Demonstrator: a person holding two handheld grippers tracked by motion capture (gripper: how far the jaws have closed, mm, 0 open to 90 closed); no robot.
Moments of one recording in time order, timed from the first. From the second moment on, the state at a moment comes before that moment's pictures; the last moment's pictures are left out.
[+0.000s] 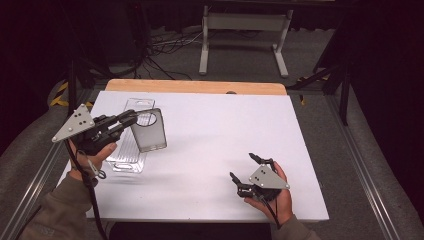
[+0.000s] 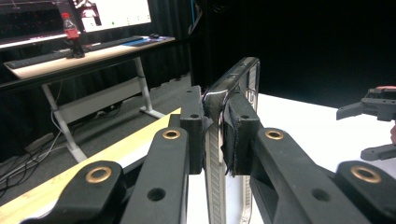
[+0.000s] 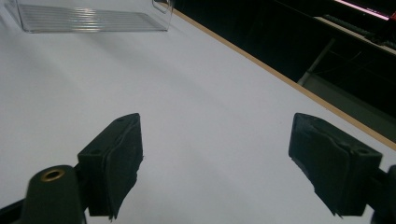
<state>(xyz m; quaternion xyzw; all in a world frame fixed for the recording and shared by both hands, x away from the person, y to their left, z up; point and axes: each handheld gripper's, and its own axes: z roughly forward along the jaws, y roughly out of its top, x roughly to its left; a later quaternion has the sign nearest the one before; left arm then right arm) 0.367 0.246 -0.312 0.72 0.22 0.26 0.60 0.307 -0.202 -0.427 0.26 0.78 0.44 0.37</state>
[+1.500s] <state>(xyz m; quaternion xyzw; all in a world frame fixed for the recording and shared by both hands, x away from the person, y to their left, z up) 0.374 0.297 -0.310 0.69 0.27 0.31 0.60 0.307 -0.203 -0.426 0.26 0.78 0.44 0.37</state>
